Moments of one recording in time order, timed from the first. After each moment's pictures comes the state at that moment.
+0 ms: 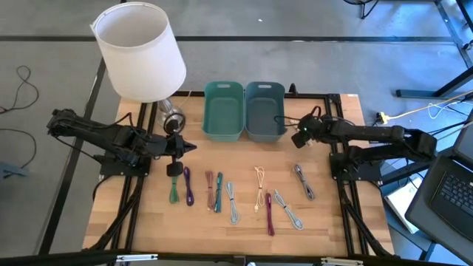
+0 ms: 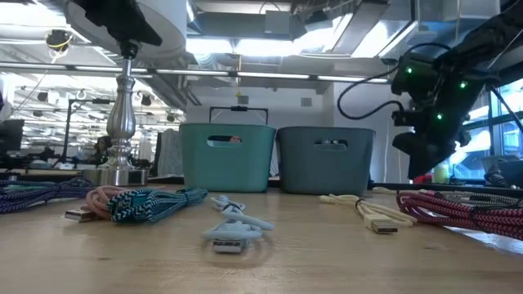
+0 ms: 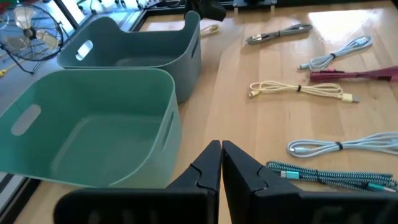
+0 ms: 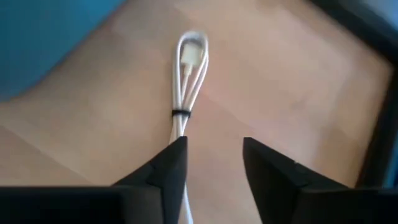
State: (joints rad) left arm -0.25 0.82 0.75 -0.52 -0.47 -0.14; right arm -0.45 1.12 0.41 -0.43 0.43 0.38
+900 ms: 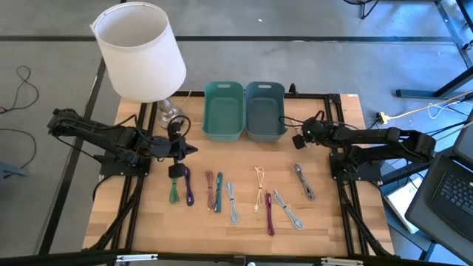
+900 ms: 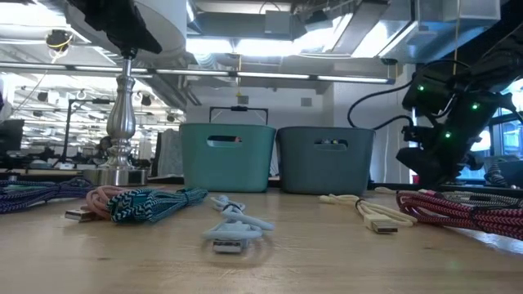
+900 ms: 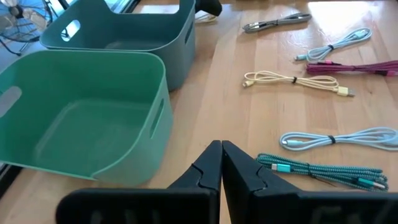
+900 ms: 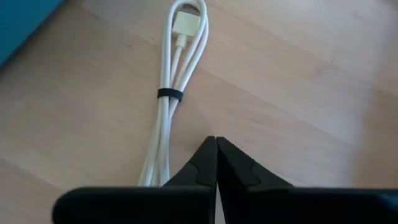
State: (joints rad) left arm -0.25 0.86 0.74 -0.54 -0.44 -0.21; right arm -0.51 1.15 0.23 -0.17 0.39 0.46
